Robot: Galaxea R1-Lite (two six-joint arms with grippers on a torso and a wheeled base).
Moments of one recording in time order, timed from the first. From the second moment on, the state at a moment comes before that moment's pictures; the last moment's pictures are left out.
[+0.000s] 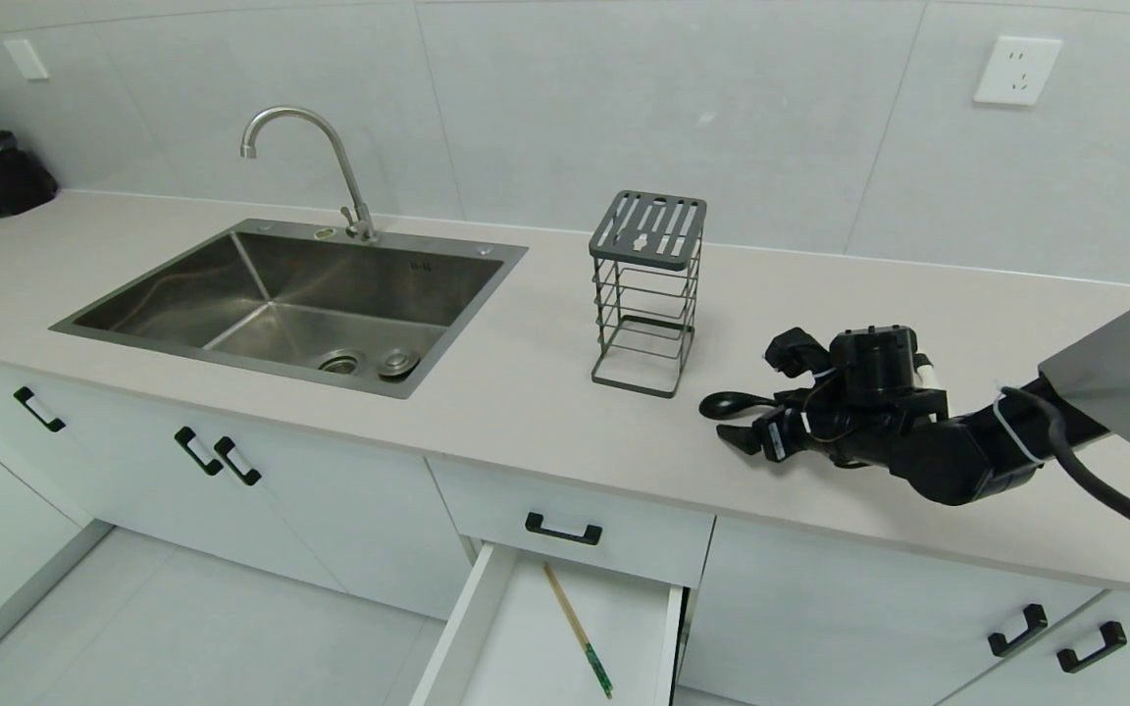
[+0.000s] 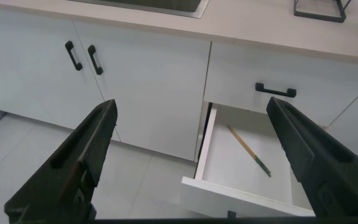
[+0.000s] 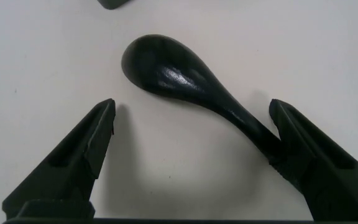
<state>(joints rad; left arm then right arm) 0.01 0.00 0.00 0.00 0.02 -0.03 0.31 2.19 -1.17 -0.62 0.15 -0.21</state>
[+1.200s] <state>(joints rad) 0.01 0.00 0.00 0.00 0.02 -0.03 0.35 1.98 -0.92 -0.69 0.15 -0.29</state>
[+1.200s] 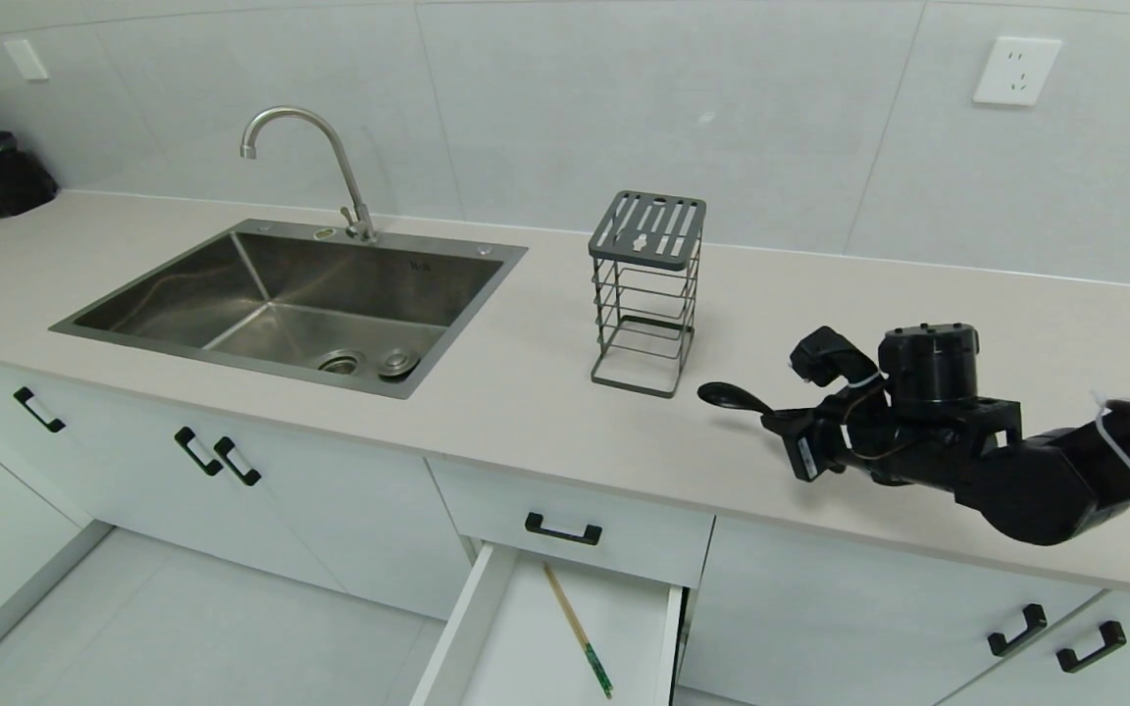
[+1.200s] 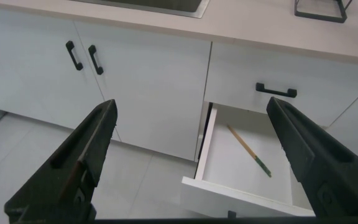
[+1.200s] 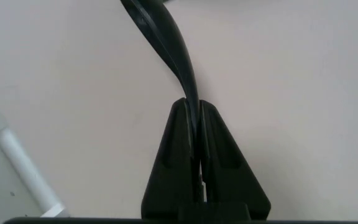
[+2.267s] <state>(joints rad) 0.01 0.00 0.00 0.00 0.02 -0.03 0.66 1.79 -0.63 -0.91 0.15 -0.26</state>
